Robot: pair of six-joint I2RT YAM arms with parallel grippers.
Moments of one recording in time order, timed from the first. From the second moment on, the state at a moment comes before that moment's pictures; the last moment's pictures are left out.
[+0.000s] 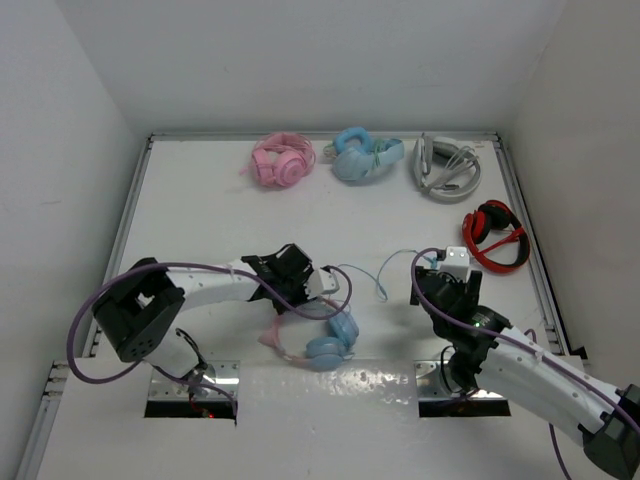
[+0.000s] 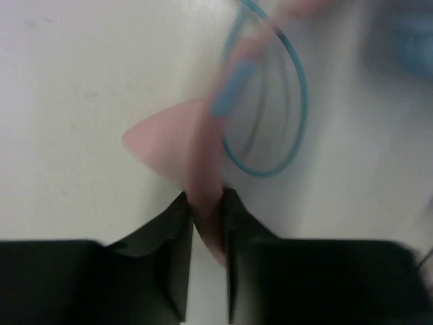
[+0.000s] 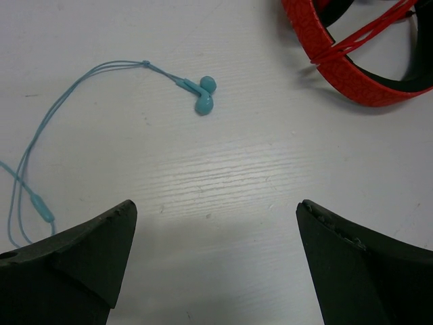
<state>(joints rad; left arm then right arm) -0.82 1.50 0.72 -0.41 0.12 0.44 0.76 0.62 0.28 -0.53 0.85 0.54</state>
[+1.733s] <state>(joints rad) -0.36 1.41 1.51 -0.84 -0.02 0.30 0.66 1.02 0.27 0.43 -0.25 -0.30</state>
